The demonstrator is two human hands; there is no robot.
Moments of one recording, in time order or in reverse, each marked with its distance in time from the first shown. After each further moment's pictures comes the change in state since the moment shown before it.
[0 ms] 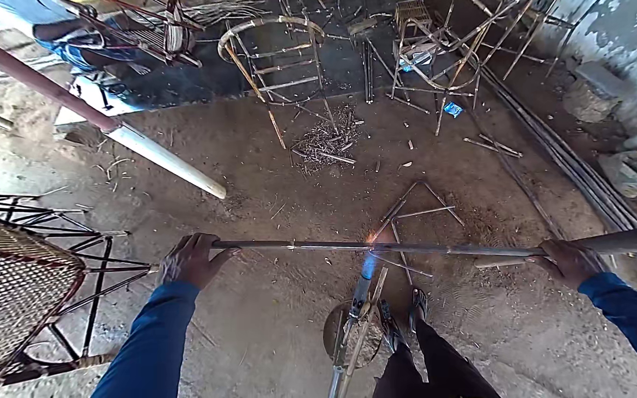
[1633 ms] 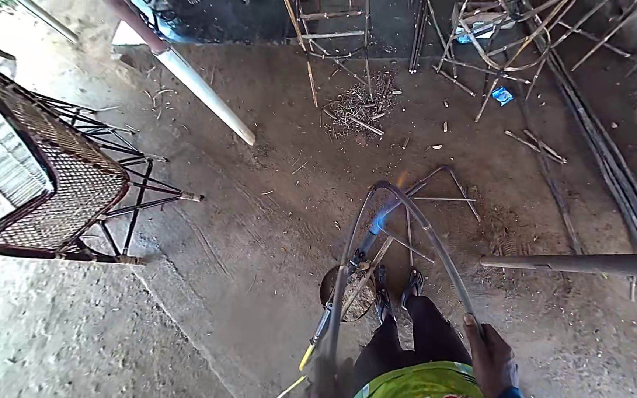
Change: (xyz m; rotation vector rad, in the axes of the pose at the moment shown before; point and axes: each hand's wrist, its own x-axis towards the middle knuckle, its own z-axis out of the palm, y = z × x) left_hand -0.302 0.384 -0.090 -0.567 -0.545 -0.743; right_hand -0.105 -0.288 -0.052 0.791 -0.209 0.811
